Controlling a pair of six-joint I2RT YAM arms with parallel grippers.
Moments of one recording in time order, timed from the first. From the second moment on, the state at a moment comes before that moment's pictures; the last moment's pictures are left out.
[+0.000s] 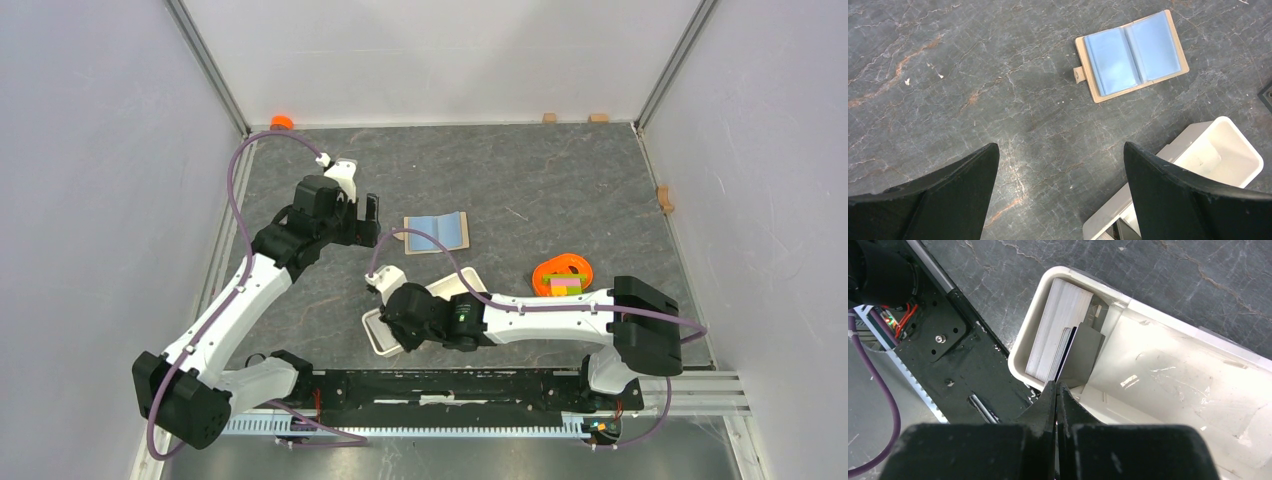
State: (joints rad) left arm -0.43 1.11 1.01 -0.54 -0.08 -0.17; right arm 1.36 1.61 1.08 -0.27 0.20 0.46
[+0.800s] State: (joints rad) left arm -0.43 1.11 1.01 -0.54 -0.08 -0.17; right arm 1.37 1.66 1.13 -0.32 0.30 0.49
